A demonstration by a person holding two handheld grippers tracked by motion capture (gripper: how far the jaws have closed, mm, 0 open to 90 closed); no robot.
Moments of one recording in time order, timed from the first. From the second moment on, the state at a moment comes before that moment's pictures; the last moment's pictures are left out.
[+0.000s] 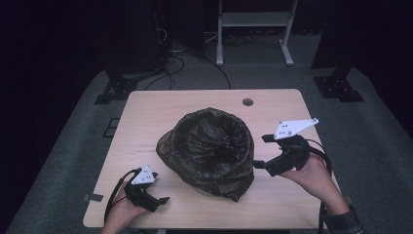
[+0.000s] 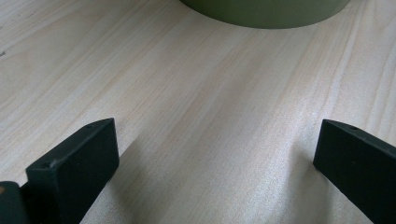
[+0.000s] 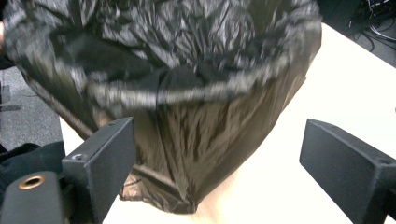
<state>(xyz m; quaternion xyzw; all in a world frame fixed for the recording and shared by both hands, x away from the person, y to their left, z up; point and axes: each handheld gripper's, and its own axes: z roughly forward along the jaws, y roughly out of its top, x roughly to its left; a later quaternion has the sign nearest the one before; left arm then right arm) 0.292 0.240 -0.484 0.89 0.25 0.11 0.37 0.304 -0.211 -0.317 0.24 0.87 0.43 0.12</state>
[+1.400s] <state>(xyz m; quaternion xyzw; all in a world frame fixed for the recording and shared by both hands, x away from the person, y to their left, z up) 0.292 0.240 -0.484 0.89 0.25 0.11 0.37 0.285 -0.226 -0.479 0.31 0.87 0.37 0.11</state>
